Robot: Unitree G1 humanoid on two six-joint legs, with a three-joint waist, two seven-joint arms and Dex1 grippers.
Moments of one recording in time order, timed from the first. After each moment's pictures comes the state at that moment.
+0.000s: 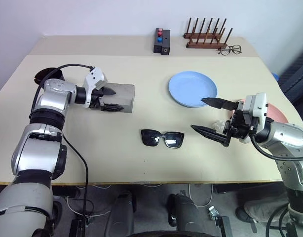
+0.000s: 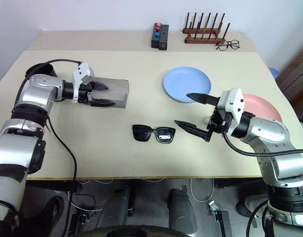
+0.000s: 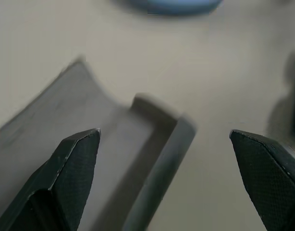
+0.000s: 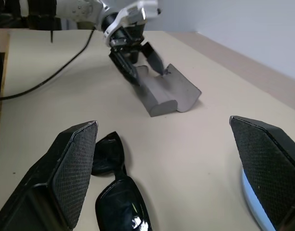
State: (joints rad) left arm -1.11 0.63 -0.20 1.08 -0.04 0.08 -1.29; right arm -0.20 -0.73 -0.20 -0.37 0.60 0.34 0.97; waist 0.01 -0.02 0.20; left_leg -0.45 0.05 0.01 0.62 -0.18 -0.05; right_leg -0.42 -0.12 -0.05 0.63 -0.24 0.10
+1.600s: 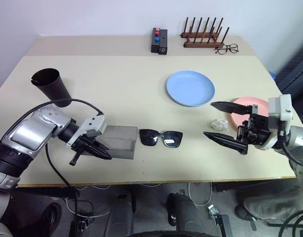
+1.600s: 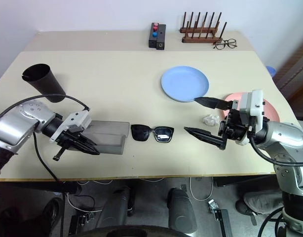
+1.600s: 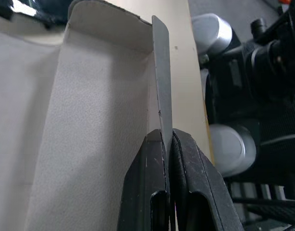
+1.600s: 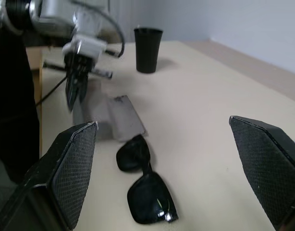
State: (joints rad) left arm -0.60 1.07 -0.40 0.00 -0.38 0.46 -1.59; right arm -0.13 -0.80 -0.32 -0.40 0.79 0.39 1.07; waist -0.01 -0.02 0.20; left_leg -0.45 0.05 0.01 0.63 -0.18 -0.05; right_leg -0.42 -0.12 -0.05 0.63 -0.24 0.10
